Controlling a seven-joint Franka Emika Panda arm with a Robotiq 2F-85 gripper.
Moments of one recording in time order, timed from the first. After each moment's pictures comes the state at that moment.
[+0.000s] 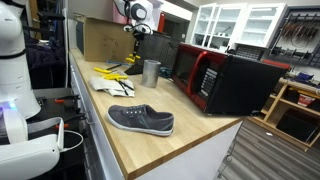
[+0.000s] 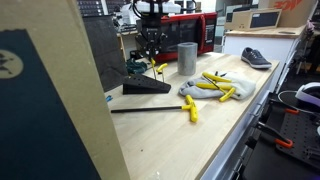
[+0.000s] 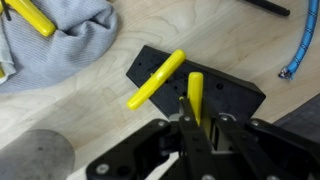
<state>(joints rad) 0.21 0.34 0.10 -1.74 0.14 2.08 0.74</state>
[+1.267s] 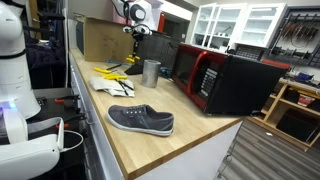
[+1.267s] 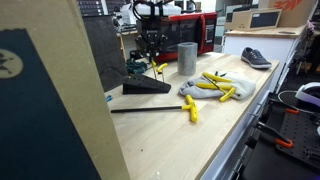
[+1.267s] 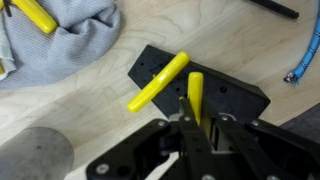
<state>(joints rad) 0.22 0.34 0.10 -1.76 0.12 2.09 0.73</state>
